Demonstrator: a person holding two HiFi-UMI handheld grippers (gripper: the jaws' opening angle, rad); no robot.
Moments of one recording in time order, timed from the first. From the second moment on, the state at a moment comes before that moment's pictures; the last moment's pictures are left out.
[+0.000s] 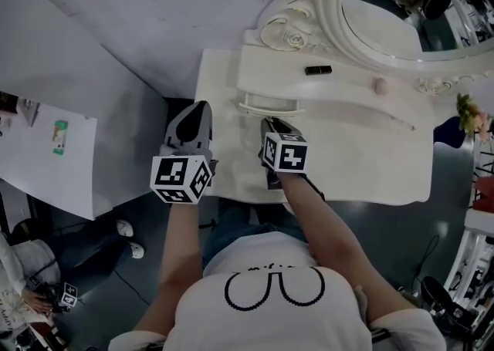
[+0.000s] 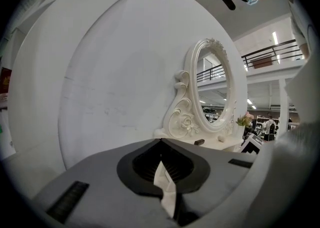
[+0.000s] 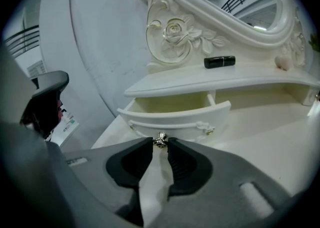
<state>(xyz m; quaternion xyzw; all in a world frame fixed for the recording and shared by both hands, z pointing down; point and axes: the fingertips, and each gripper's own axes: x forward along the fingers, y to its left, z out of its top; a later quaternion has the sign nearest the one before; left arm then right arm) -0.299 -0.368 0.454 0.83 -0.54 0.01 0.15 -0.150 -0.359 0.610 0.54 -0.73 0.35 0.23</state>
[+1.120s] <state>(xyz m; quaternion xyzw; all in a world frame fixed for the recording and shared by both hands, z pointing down) -0.279 -0.371 0.407 0.85 -0.52 -0.02 0.11 -0.097 -0.346 0.516 0.56 -0.76 0.29 0.17</state>
